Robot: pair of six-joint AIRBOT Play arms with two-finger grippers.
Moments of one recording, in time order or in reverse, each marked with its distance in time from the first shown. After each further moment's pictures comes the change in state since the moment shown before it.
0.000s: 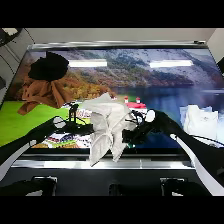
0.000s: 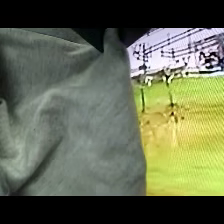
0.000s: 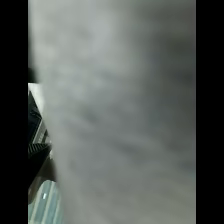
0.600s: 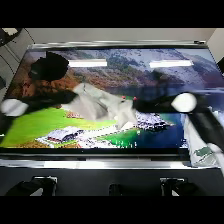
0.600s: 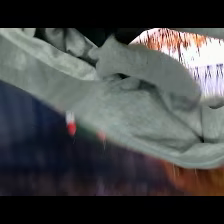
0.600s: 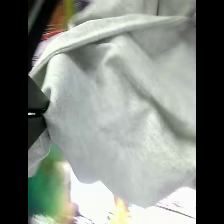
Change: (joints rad) left arm 0.159 0.369 0.312 0.104 -0.016 0.073; right arm -0.121 0.378 0.259 -0.158 -0.146 0.027
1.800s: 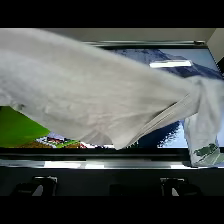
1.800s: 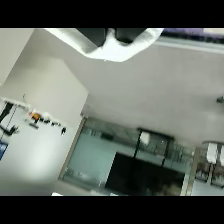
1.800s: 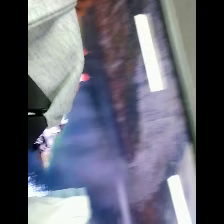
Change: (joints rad) left arm 0.215 0.365 0.471 0.368 -0.095 -0.299; right arm -0.177 0.394 0.335 -0.498 0.520 0.168
